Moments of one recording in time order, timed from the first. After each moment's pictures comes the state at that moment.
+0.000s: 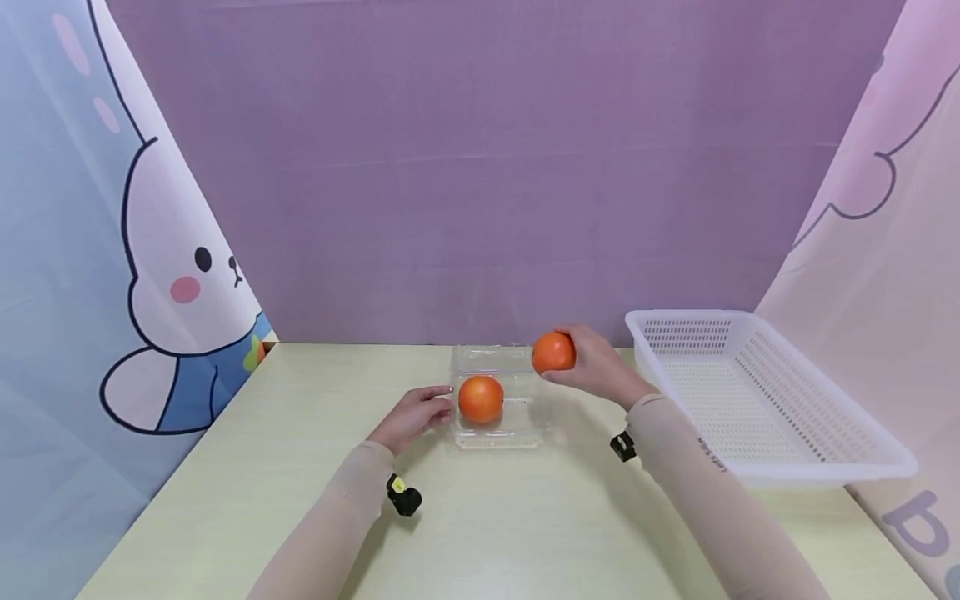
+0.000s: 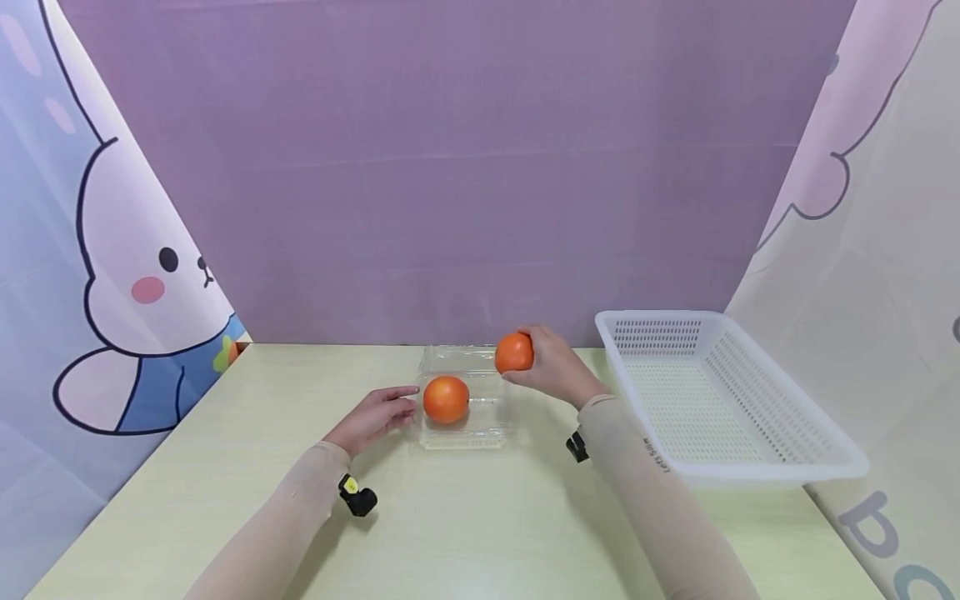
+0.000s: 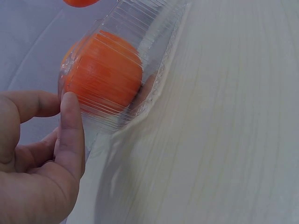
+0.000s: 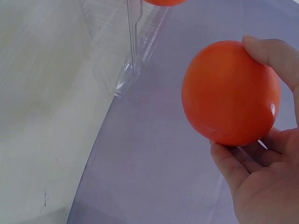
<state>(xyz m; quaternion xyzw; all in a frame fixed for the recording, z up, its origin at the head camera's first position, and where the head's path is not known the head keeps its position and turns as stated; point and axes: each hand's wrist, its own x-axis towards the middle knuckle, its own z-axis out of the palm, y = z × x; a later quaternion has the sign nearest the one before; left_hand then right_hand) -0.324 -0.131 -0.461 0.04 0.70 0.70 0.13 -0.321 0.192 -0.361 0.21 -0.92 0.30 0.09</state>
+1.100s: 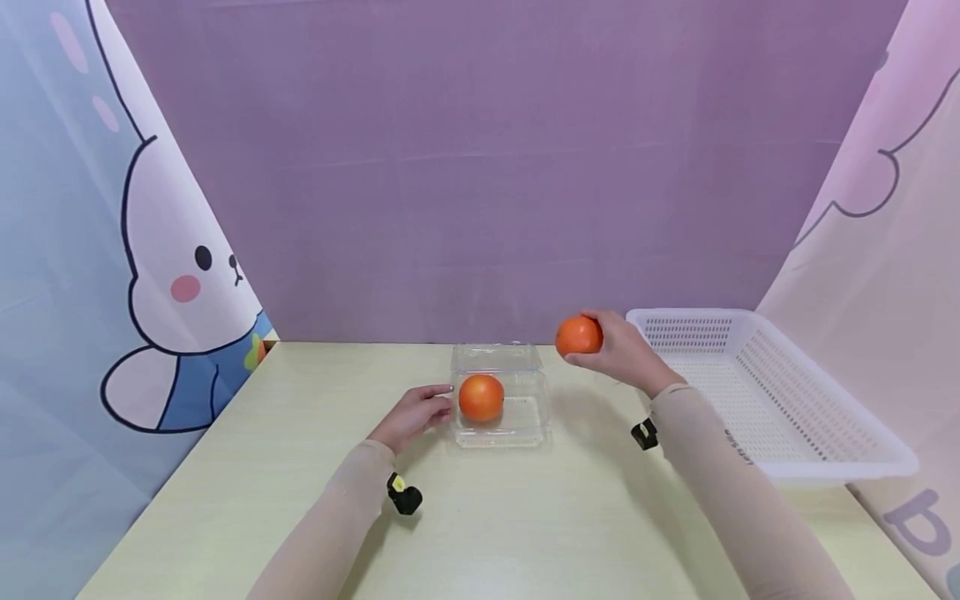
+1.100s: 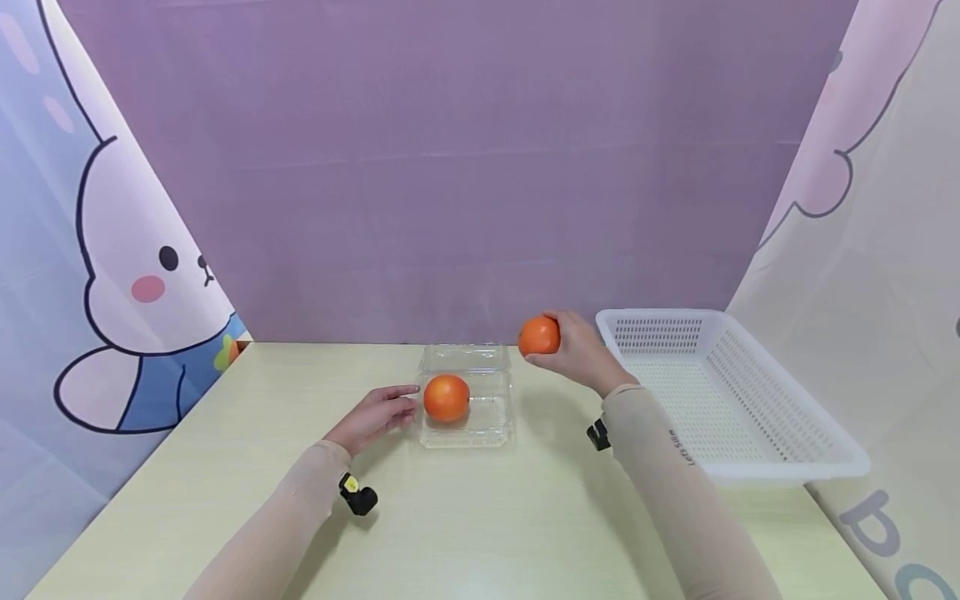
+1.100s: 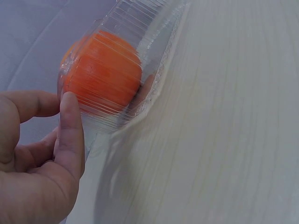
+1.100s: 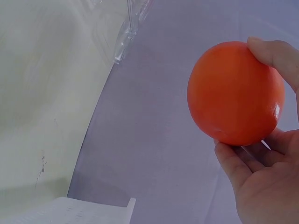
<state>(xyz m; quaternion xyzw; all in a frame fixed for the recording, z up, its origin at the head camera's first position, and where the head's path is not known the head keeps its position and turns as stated) -0.324 -0.131 -0.460 0.04 0.71 0.69 0.13 -0.327 0.224 -0.344 0.18 -0.93 0.31 0.10</state>
